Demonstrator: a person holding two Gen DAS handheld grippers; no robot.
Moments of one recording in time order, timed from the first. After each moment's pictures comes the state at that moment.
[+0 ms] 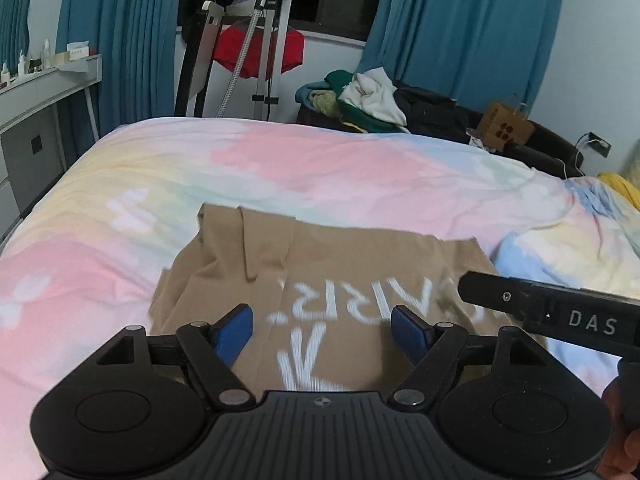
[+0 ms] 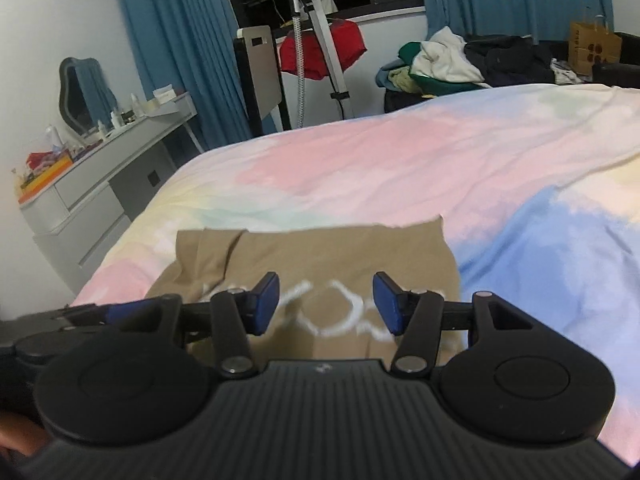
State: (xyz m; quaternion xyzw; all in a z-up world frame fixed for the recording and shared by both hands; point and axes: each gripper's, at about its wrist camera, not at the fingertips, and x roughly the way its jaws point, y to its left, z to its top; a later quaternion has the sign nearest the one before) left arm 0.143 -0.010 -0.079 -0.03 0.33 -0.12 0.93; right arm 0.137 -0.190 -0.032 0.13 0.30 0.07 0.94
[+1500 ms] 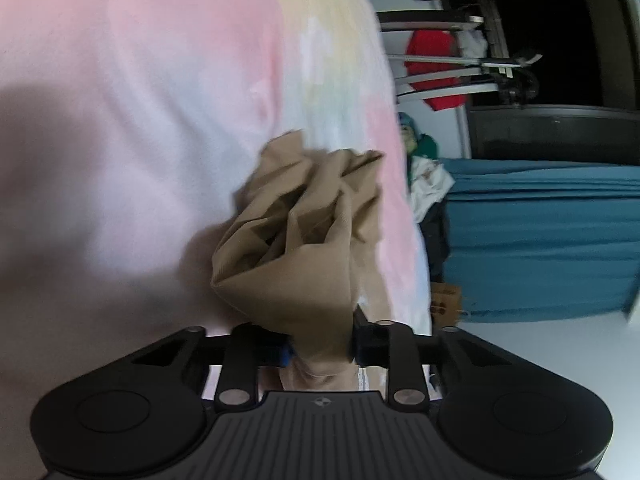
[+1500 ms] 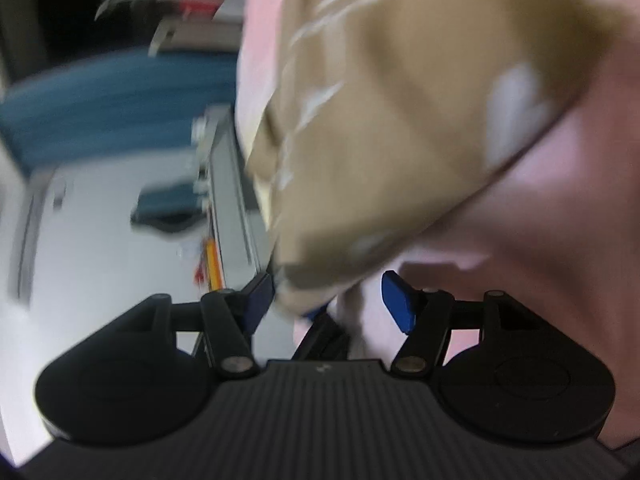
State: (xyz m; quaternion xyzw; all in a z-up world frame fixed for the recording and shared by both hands) left arm 0.137 0.093 -0.156 -0.57 0.36 -0.09 0.73; right arm 0.142 -0.198 -0.144 0.64 0.42 0.16 0.63
